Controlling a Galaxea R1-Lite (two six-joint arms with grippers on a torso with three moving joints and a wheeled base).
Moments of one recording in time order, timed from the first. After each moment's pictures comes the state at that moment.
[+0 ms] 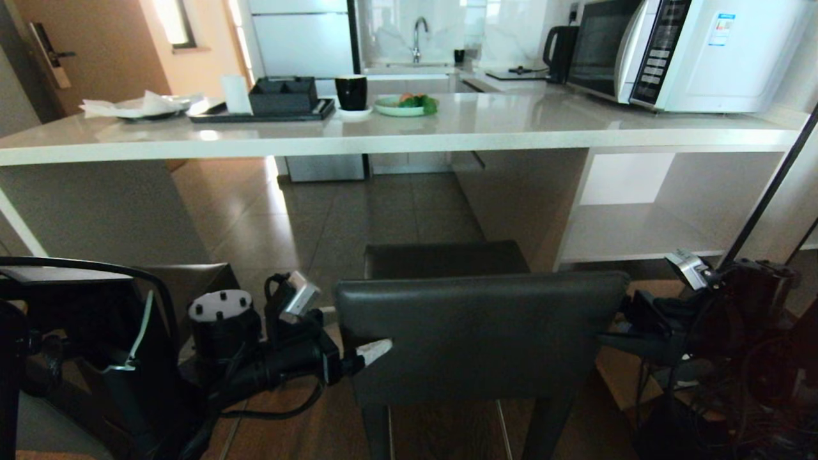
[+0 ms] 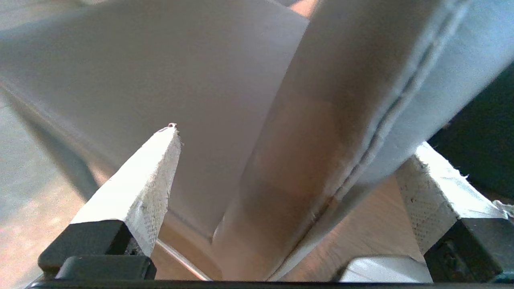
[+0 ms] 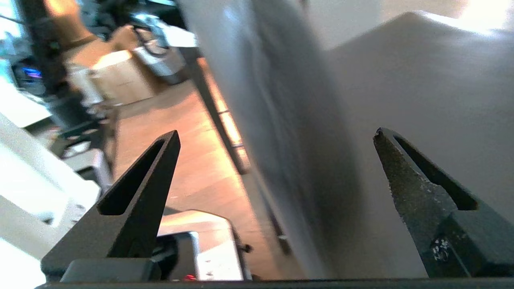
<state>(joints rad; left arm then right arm) -0.37 2.12 -0.45 -1.52 -0.52 -0.05 -0.14 2.11 -0.59 -1.33 1.46 -0.02</state>
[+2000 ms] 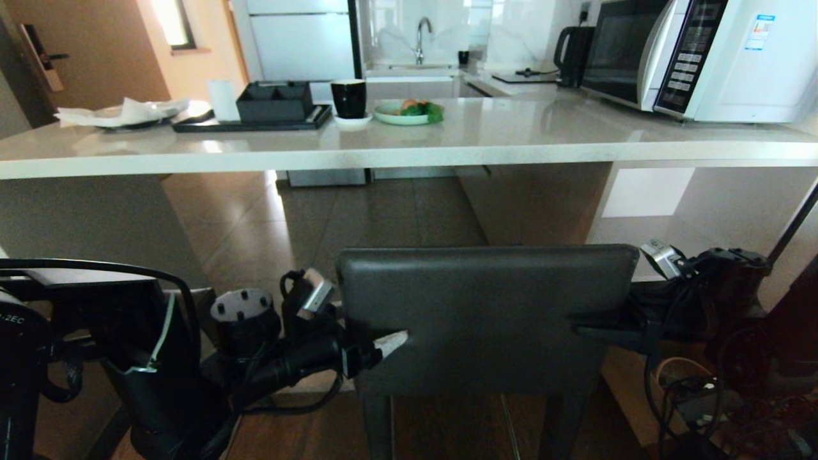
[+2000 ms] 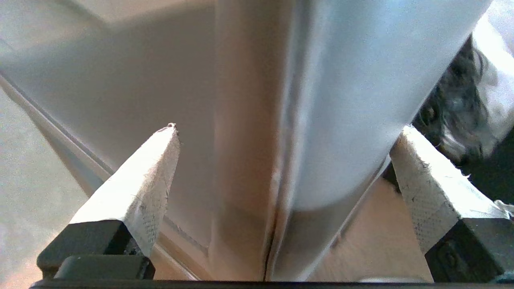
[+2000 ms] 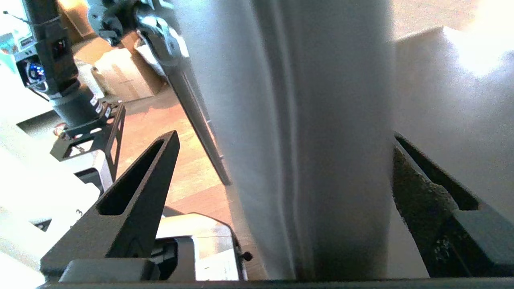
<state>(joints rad) -0.42 2.14 -0.50 -1.52 -0.44 -0.04 -0.07 2.13 -0.66 -1.34 1.44 0.01</state>
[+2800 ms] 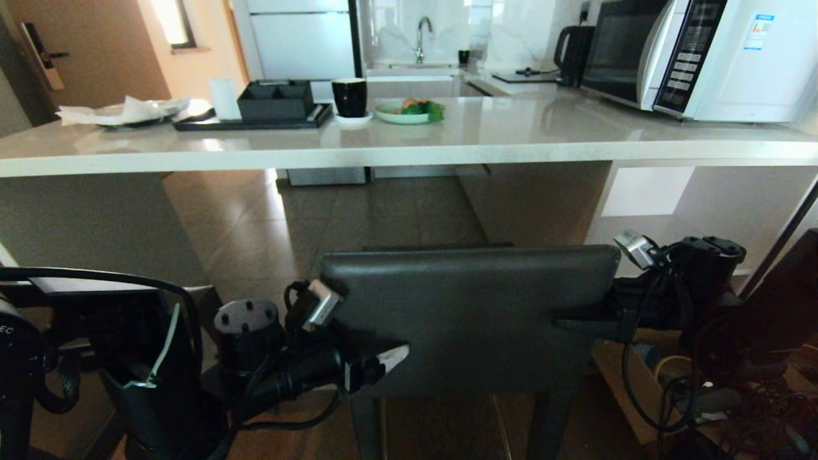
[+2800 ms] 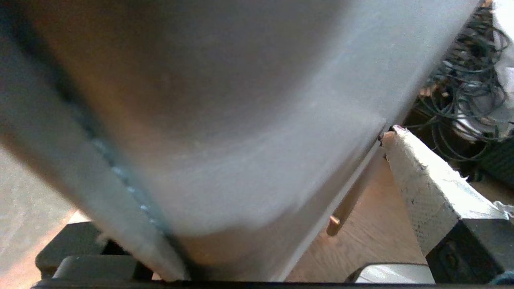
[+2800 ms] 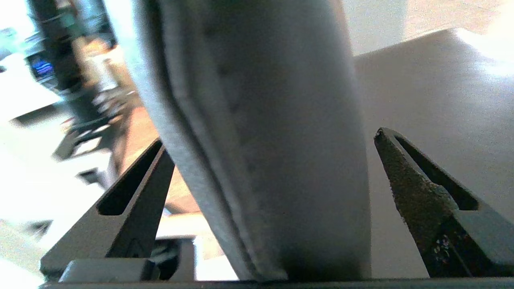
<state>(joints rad) -0.52 2.12 -0.44 -1.52 -0.42 -0.02 0.04 2.15 -0.76 -1.34 1.41 0.08</state>
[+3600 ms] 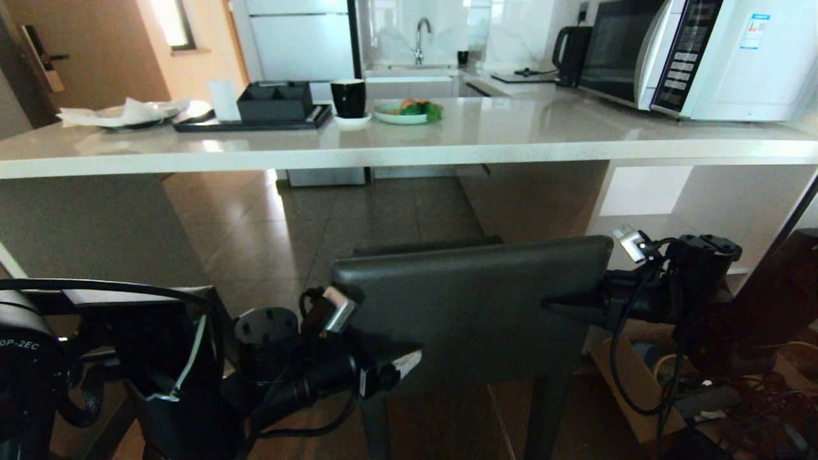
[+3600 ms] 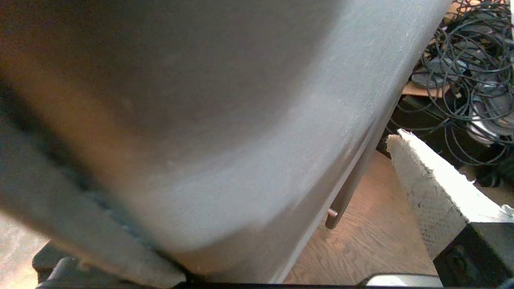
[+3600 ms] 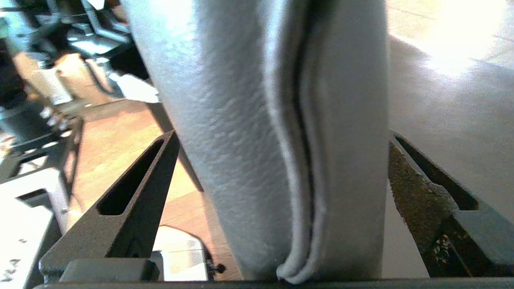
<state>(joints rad) -0.62 2.16 -0.46 -1.52 -0.35 -0.02 0.07 2.19 -0.81 -1.35 1.34 0.09</state>
